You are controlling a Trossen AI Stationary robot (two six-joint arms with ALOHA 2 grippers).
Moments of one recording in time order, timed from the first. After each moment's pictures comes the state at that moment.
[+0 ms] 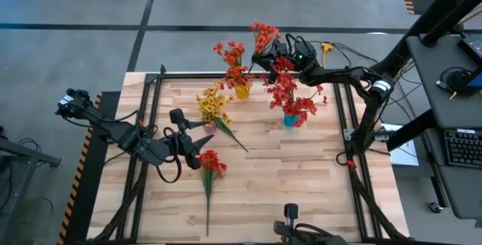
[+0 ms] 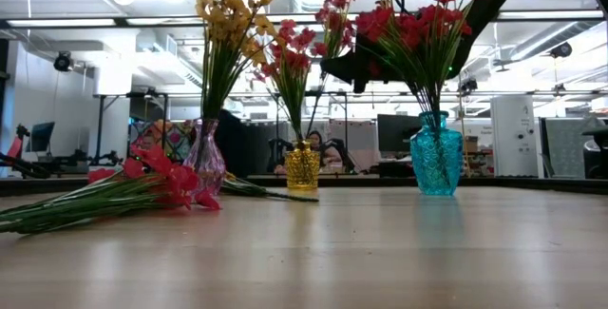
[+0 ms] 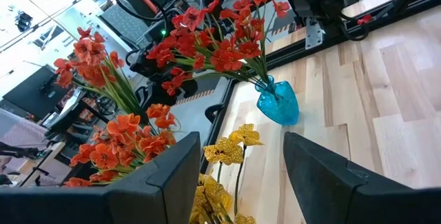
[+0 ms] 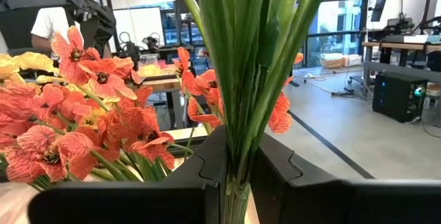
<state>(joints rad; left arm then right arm) -0.52 1.11 1.00 -0.29 -0.99 0.28 -0.79 1.82 1.04 0.92 -0.67 0.12</state>
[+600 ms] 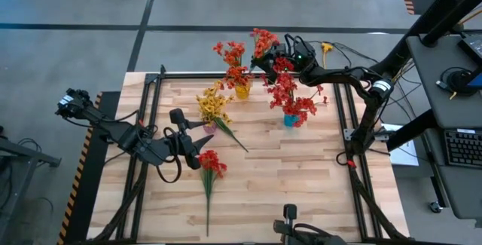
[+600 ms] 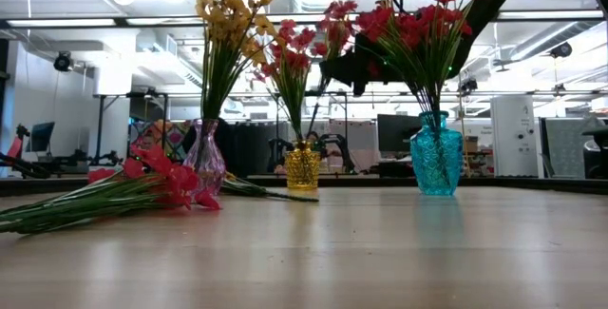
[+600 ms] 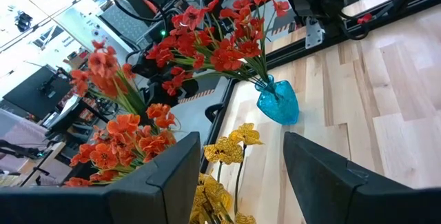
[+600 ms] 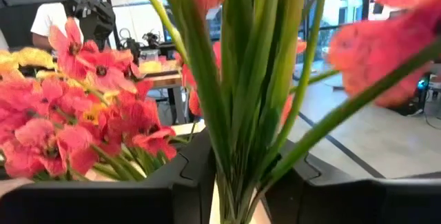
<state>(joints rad) -0.52 1.11 1.00 -0.29 -0.99 0.28 -0.78 1.82 1.04 0.90 -0.67 0.12</state>
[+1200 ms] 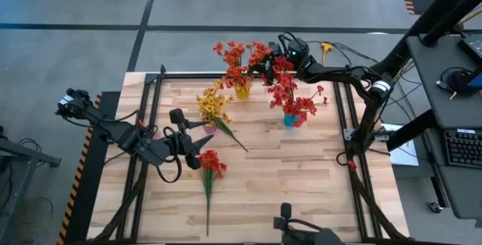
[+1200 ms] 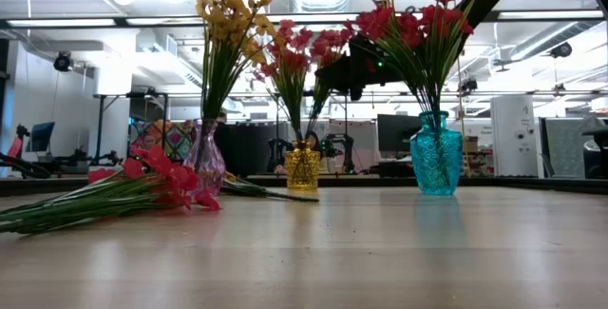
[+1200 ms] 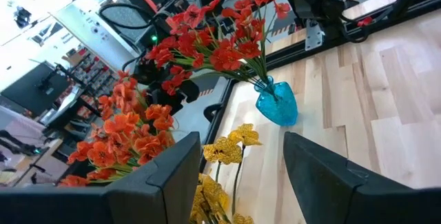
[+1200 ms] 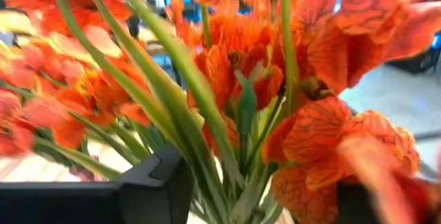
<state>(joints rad) -0.52 1.11 1.00 -0.29 -0.99 0.26 -0.77 1.82 1.11 0.66 -0.68 0.05</state>
